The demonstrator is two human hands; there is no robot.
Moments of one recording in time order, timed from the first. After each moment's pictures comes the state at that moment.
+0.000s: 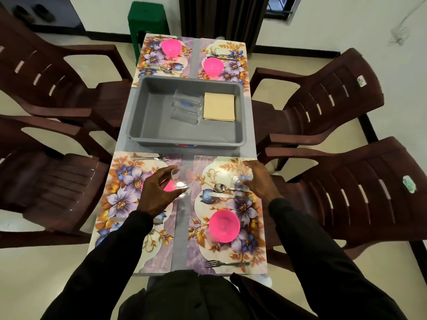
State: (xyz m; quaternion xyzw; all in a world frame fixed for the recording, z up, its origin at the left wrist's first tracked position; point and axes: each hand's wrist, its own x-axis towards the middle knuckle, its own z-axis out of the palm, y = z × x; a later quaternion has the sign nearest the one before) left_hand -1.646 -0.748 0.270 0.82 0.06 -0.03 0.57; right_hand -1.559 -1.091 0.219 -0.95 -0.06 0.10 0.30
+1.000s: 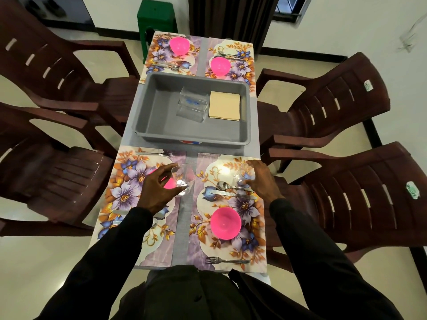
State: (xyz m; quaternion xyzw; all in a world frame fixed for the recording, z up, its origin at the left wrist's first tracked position) left_hand -1.655 -0.742 0.267 0.83 0.06 -0.01 0.55; right_hand -1.564 -1.086 0.223 -0.95 -0.06 0.10 0.30
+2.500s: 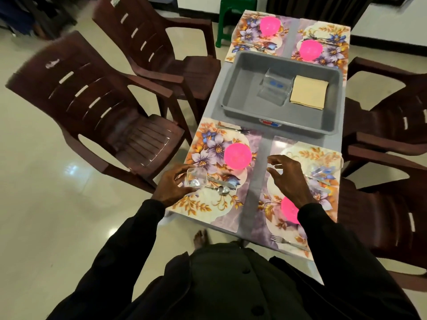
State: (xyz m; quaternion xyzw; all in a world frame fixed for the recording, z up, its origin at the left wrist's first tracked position) left_hand -1.802 -0.568 0.256 0.83 0.14 -0.05 0.54; right_hand -1.650 -0.912 0.249 -0.91 -0.16 0.08 0.37
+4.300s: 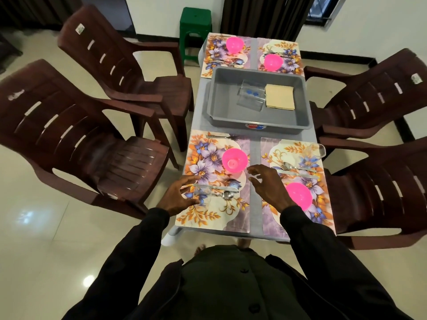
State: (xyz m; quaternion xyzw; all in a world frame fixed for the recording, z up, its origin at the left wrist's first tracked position) left_hand -1.796 -0.509 0.215 0.82 -0.01 -0.14 0.55; right_hand -1.724 -0.830 0.262 -0.93 -0.11 0.08 0.34
